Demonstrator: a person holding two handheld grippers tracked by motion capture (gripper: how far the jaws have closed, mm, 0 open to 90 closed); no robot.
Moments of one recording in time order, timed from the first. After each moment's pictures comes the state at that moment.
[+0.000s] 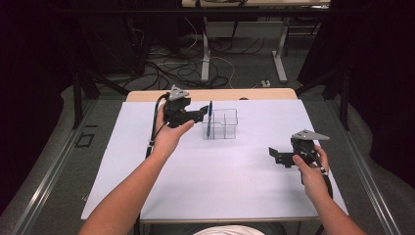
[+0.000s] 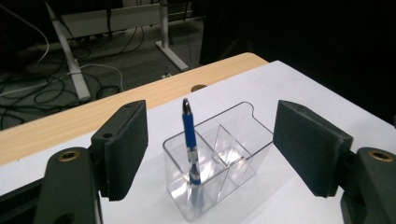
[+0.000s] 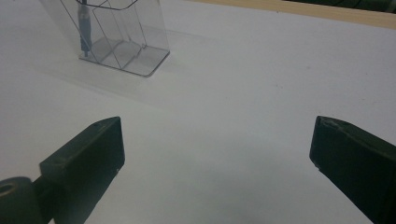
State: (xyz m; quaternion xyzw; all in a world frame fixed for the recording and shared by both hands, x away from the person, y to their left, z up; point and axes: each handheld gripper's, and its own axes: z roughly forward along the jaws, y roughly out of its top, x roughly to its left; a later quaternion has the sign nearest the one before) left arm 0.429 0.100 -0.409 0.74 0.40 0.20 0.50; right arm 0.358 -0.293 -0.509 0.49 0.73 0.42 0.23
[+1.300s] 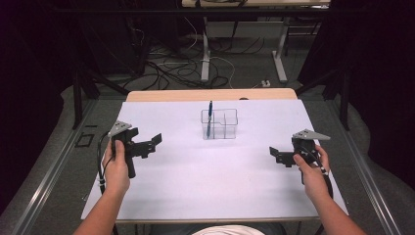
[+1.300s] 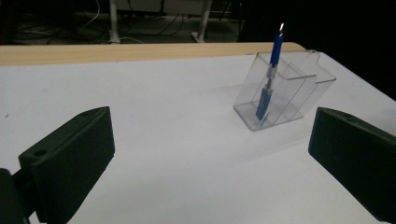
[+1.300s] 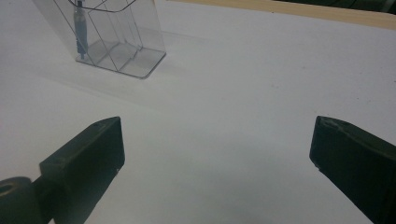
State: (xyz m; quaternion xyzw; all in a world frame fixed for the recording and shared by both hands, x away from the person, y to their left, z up) left arm 0.359 0.235 -0.471 0.69 0.50 0.20 0.49; right arm 0.358 -0.295 -0.508 0.50 0.72 0.42 0.23
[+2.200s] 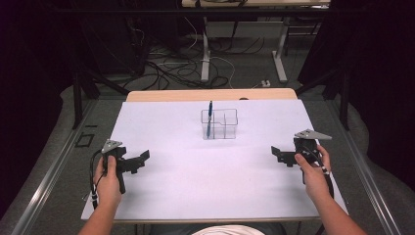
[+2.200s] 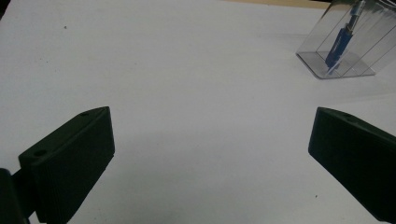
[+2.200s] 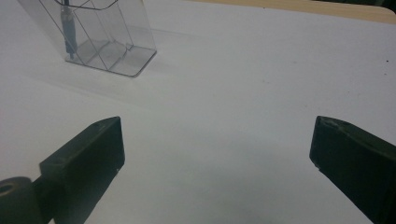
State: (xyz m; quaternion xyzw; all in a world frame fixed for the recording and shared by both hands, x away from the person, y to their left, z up) left arm 0.350 0.270 -0.528 0.68 0.55 0.19 0.44; right arm 0.360 -0.300 -0.511 0.51 0.72 0.42 0.23
